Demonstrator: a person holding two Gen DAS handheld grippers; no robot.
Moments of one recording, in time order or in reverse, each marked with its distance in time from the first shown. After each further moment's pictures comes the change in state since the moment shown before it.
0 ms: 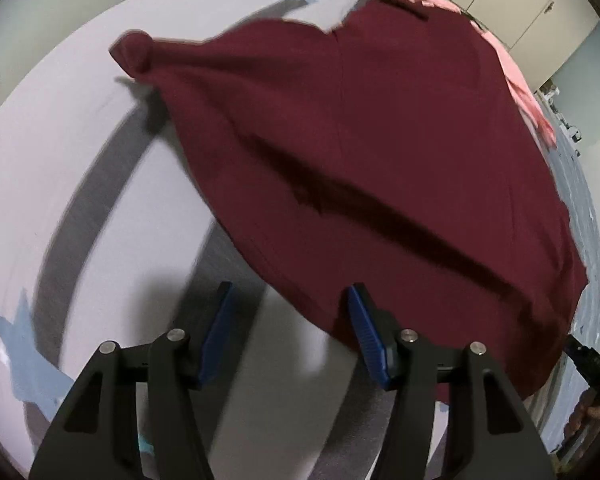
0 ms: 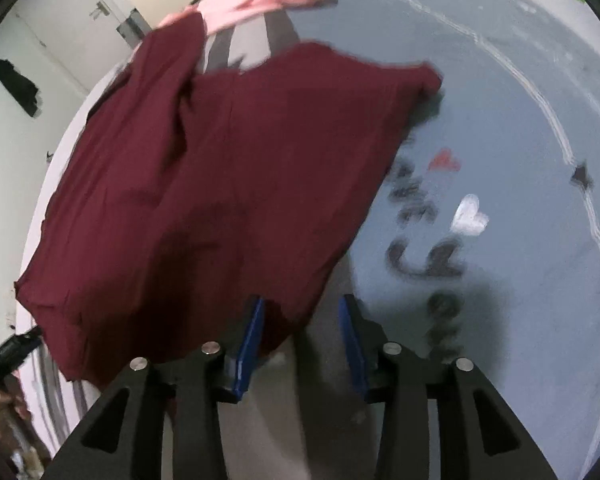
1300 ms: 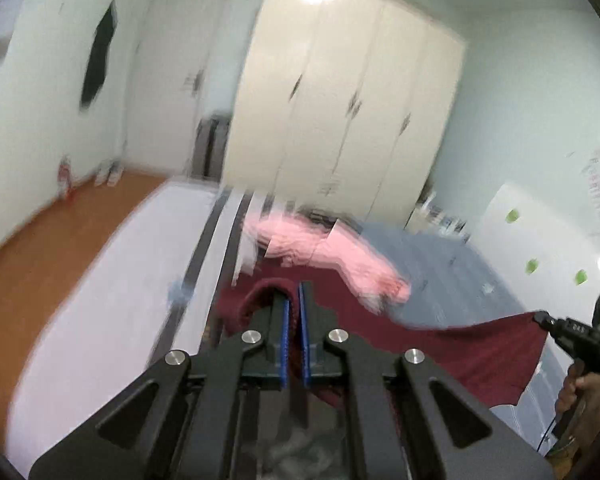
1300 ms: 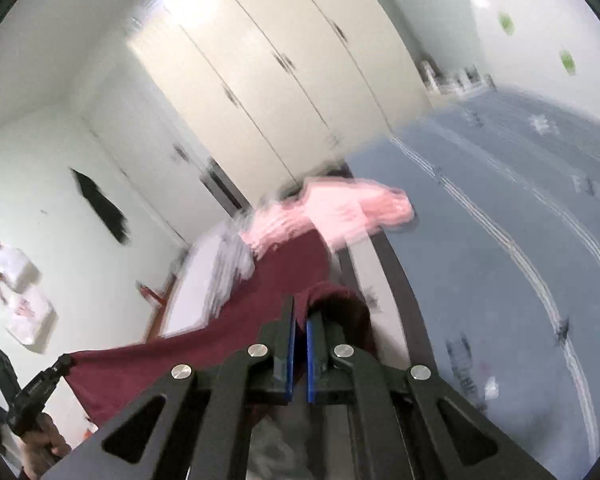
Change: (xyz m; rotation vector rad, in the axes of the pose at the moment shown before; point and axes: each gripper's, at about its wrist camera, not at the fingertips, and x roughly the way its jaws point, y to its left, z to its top) left arm -0.425 -0.105 0.079 0.277 -0.694 -0.306; right arm -0.303 0.097 0.107 0.046 -0.567 0.294
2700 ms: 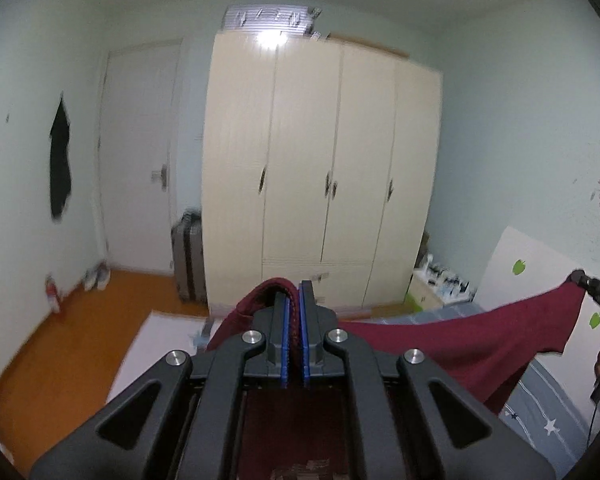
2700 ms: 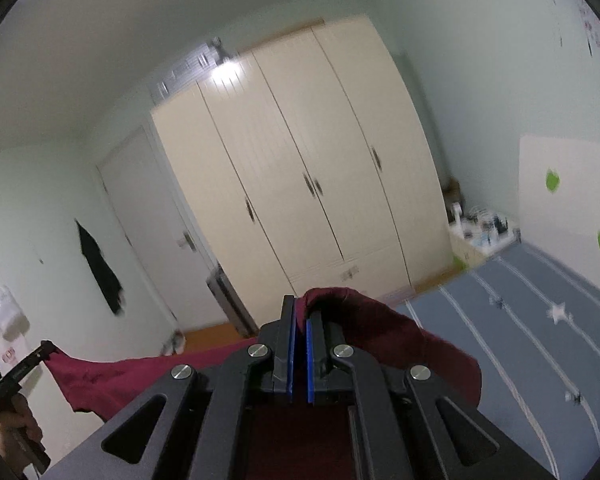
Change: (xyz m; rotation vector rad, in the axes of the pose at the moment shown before) left arm 0.134 -0.101 0.312 0.163 -0.151 0.015; right arm -0.007 0.101 0.361 -0.145 -0.282 -0.020
